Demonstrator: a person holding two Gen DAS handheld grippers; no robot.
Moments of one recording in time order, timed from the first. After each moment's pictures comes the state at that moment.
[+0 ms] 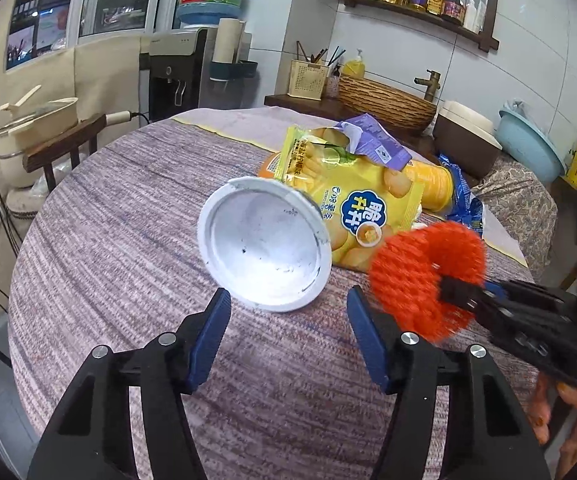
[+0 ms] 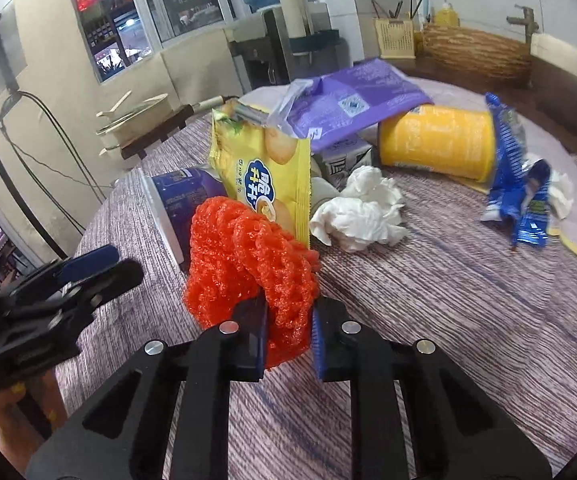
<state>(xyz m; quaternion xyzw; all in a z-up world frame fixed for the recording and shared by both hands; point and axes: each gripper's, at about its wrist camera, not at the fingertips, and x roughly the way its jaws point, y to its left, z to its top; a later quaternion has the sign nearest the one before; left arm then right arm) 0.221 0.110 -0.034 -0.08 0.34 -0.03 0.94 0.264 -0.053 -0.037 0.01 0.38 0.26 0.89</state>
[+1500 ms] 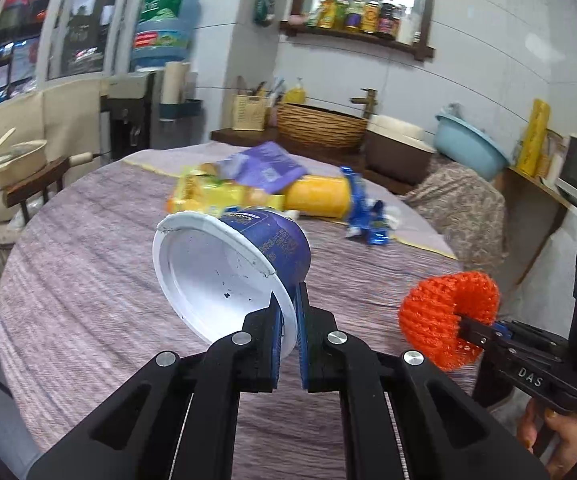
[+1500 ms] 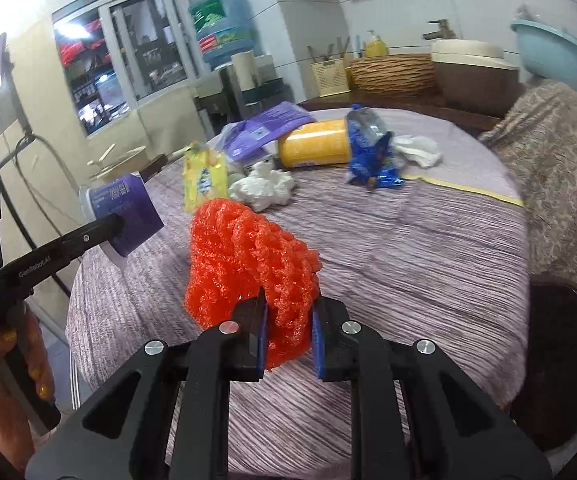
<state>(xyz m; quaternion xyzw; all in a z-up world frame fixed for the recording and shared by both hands) 0.153 0.018 0.001 -0.05 0.27 -0.10 0.96 0.152 -0.175 -0.031 0.08 0.31 0.19 0.93</state>
